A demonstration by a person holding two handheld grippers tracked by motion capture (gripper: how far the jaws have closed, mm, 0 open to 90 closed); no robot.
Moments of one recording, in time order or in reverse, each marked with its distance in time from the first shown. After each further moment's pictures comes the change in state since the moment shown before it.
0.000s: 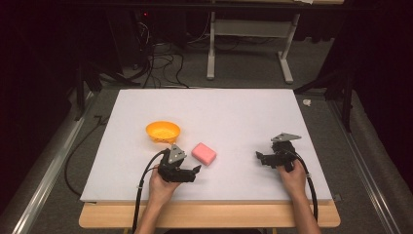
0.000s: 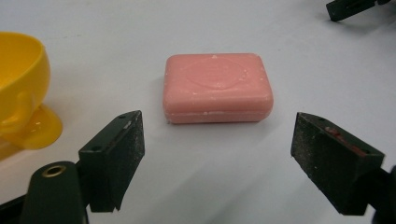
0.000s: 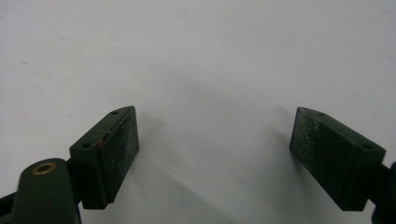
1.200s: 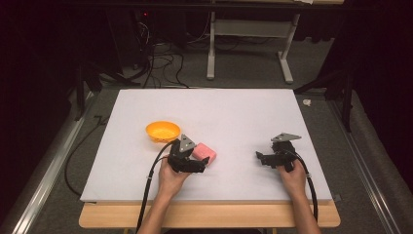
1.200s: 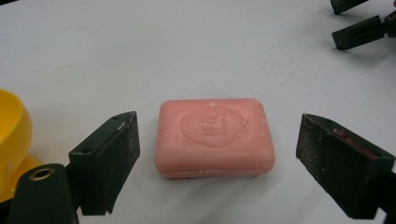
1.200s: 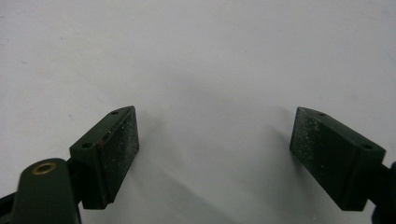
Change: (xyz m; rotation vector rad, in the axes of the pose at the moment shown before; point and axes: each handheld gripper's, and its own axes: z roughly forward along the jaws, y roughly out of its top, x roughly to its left) left arm -0.002 0.031 0.023 -0.006 0.003 -0.018; right arm 0.000 0.000 0.000 0.000 0.000 0.001
